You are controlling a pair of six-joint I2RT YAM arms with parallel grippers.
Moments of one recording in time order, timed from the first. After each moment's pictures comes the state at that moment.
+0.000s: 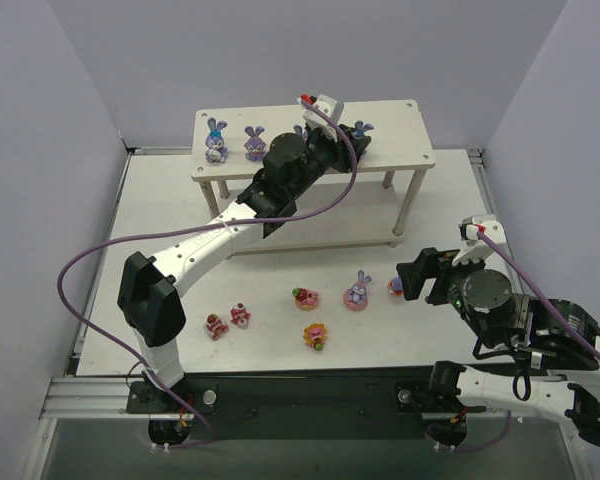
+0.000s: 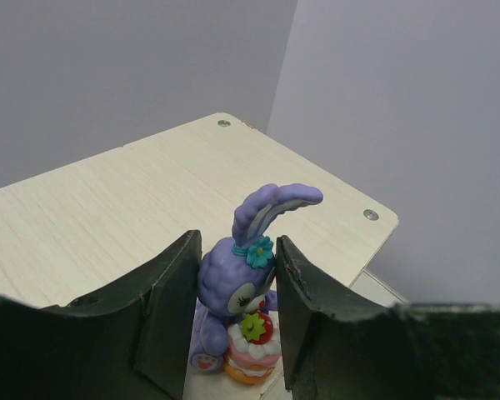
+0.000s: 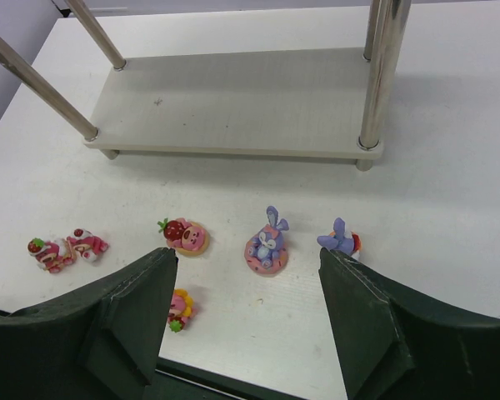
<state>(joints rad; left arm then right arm) -0.78 1.81 1.70 0.30 -0.02 -0.21 1.15 0.70 1.24 -1.02 0.79 0.55</state>
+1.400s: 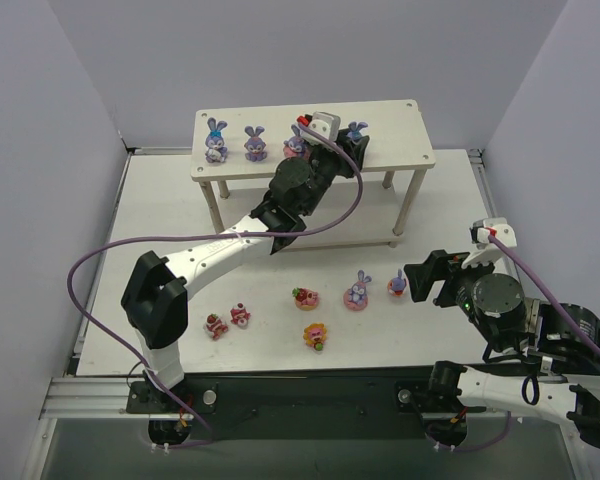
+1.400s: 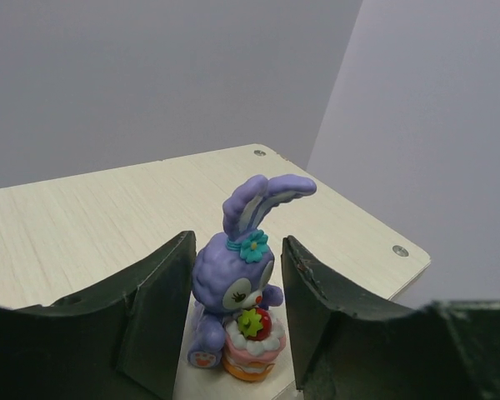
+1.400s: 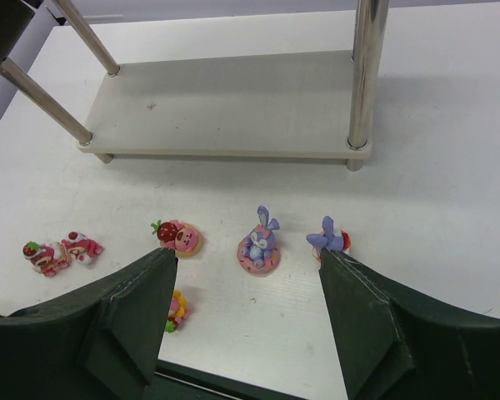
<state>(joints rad) -0.84 1.81 1.56 0.59 -0.26 -0.16 1.15 0.67 1.24 -1.05 0.81 0.55</state>
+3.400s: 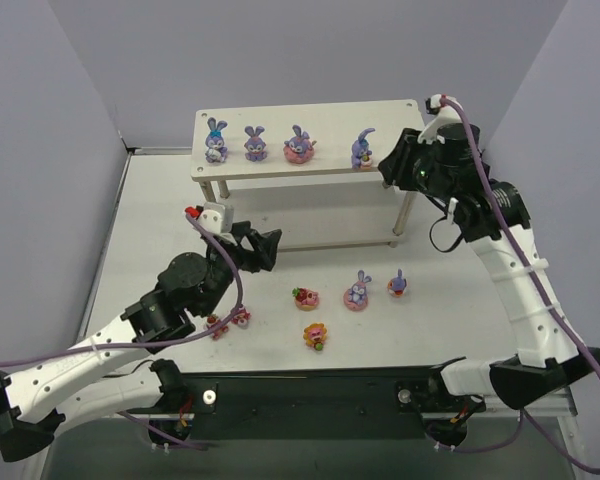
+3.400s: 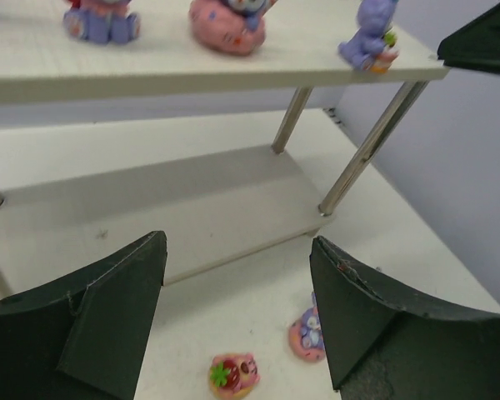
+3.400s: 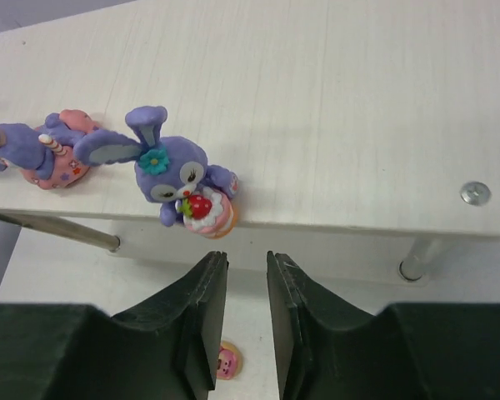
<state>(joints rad) -0.99 0.87 0.86 0.09 -0.53 -0.28 0.37 1.28 1.65 -0.73 0.06 0.35</state>
